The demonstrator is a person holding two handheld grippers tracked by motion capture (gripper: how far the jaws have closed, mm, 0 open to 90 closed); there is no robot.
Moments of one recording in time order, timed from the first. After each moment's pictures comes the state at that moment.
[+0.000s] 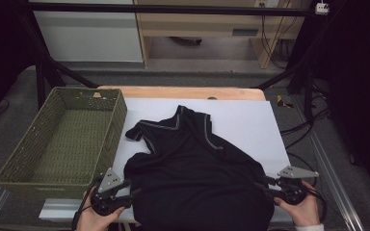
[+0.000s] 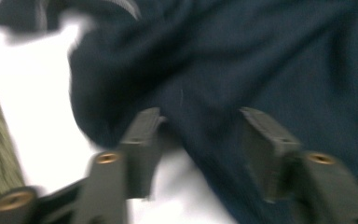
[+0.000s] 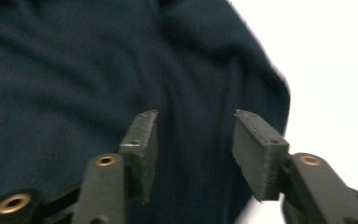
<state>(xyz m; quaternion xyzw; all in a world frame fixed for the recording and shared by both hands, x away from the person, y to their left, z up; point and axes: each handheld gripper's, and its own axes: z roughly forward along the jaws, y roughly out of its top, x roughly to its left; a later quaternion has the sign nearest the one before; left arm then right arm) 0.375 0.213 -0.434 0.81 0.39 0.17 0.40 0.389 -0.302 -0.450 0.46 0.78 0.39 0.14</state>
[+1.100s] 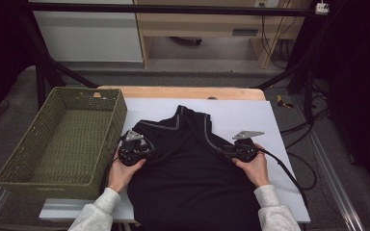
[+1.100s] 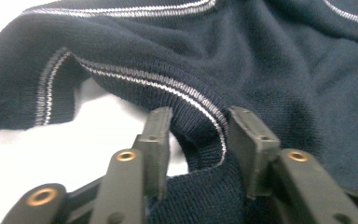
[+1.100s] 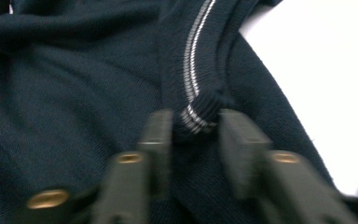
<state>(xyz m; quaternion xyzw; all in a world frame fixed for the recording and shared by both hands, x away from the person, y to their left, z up) 0.514 0.179 -0.462 0.79 0.45 0.14 0.39 0.519 -0.211 -0.466 0.42 0.81 0.40 0.11</state>
